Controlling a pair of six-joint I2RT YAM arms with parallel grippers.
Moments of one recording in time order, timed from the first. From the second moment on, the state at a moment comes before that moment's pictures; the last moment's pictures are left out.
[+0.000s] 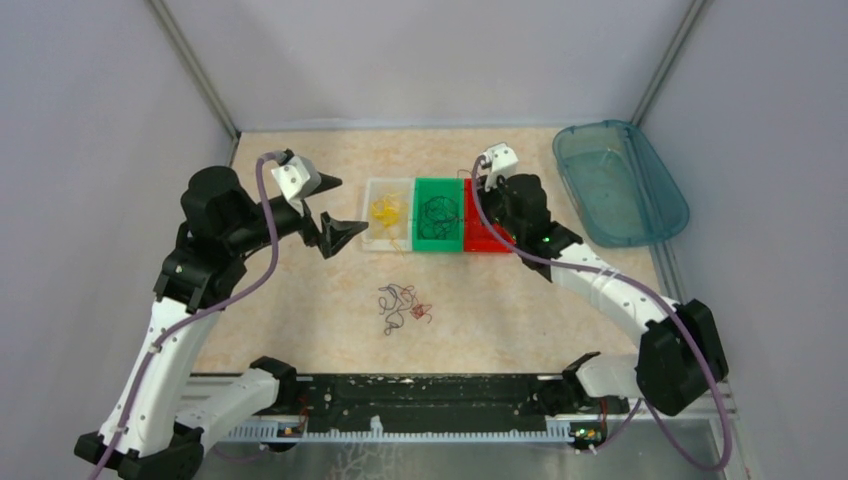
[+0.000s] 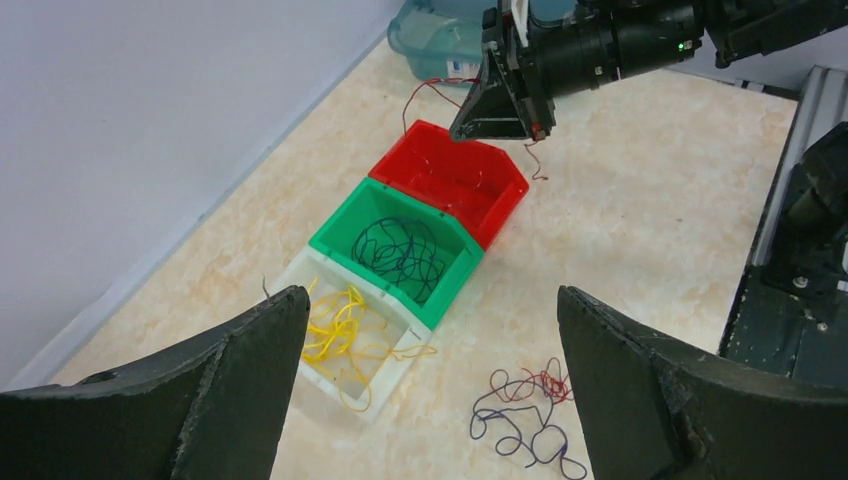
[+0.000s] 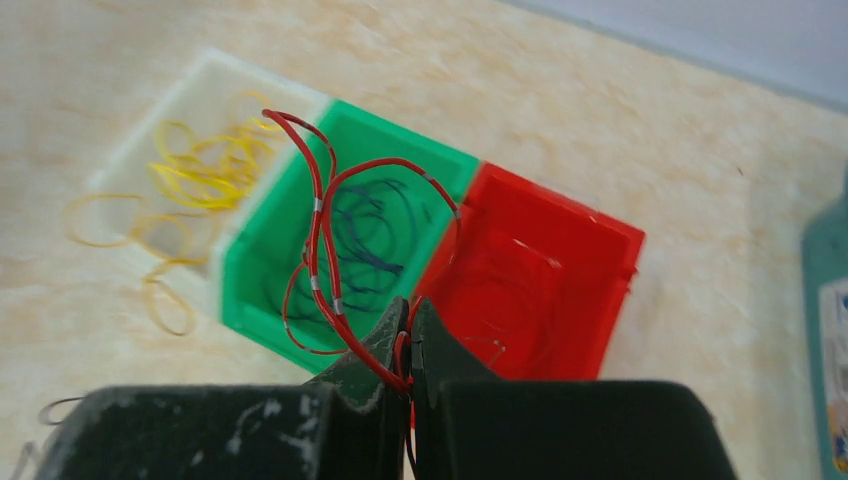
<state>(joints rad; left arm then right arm) -0.38 0.90 1.27 -0.49 0.62 0.22 0.56 1.24 0.89 0.11 0.05 0.04</state>
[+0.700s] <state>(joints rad) -0.38 0.90 1.29 -0.59 0.56 0.31 0.46 1.67 1.08 0.02 0.36 0.01</state>
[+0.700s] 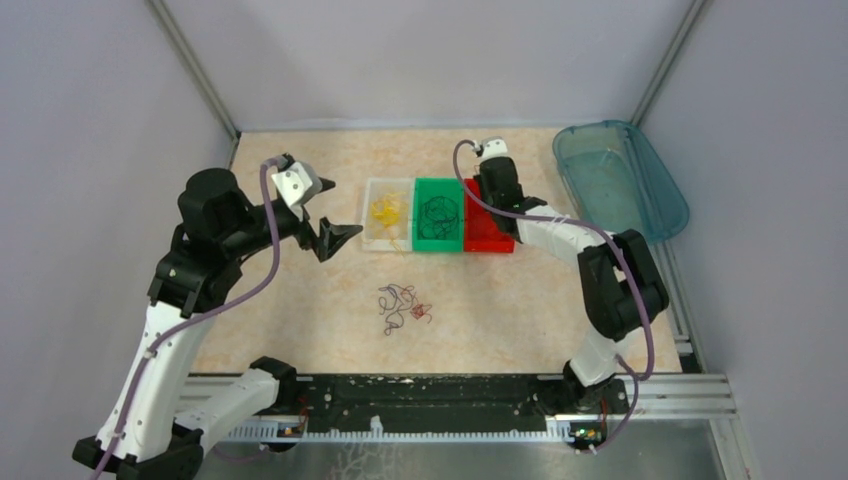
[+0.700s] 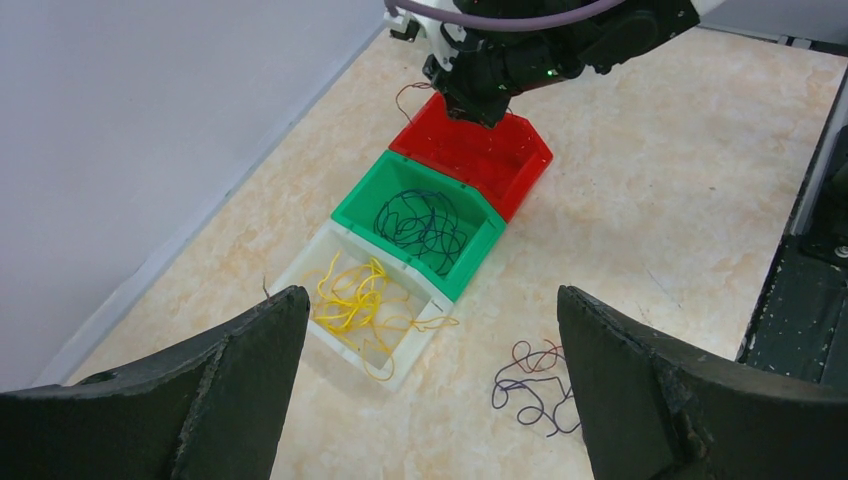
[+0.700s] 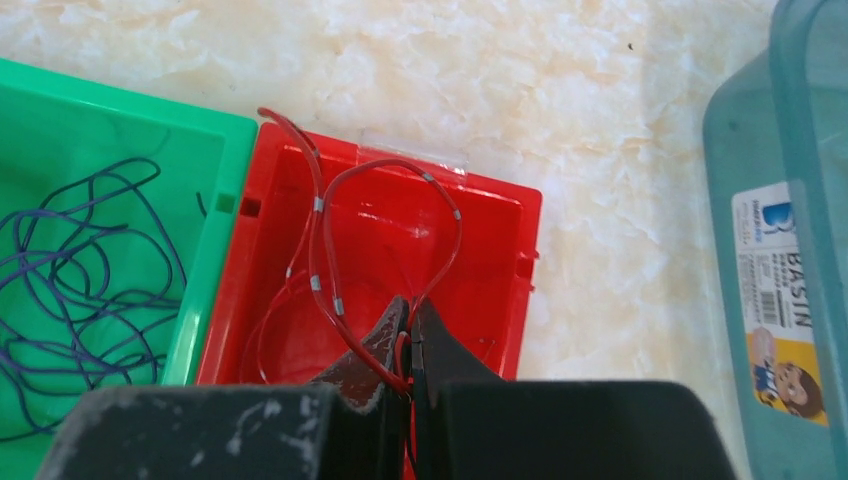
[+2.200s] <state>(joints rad) -0.35 1.03 1.29 -0.65 0.42 0.38 0.56 1.32 0.97 0.14 -0.02 0.28</state>
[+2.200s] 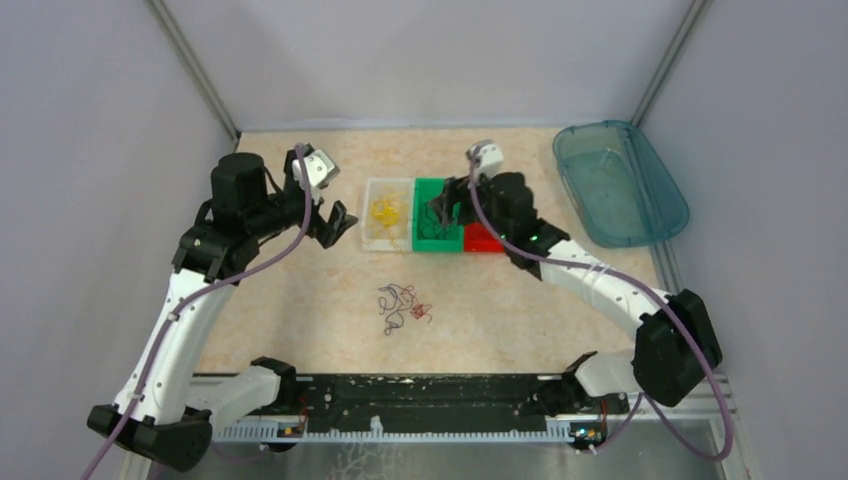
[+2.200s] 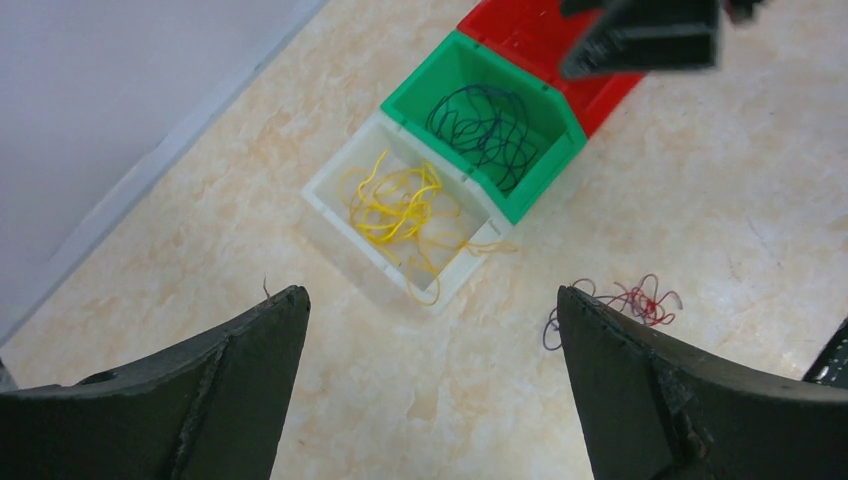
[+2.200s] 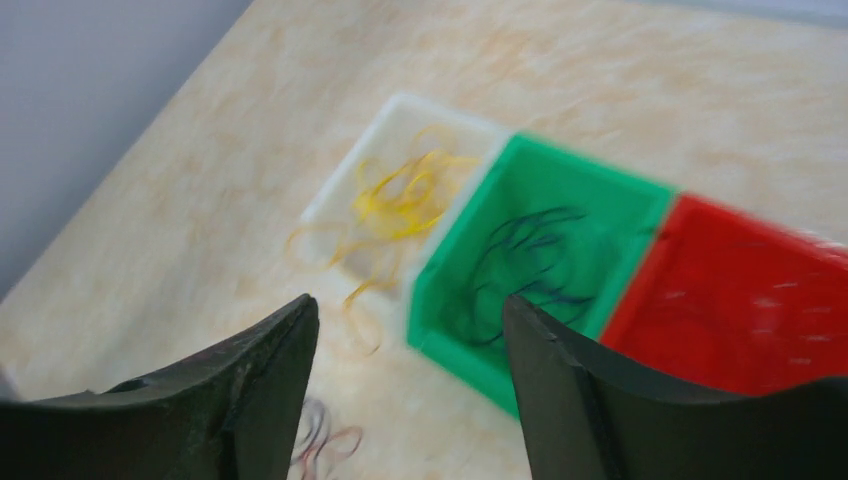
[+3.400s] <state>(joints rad) -0.05 1.01 0.91 -0.63 0.64 0.57 0.96 1.78 1.02 0.02 -0.28 -0.02</state>
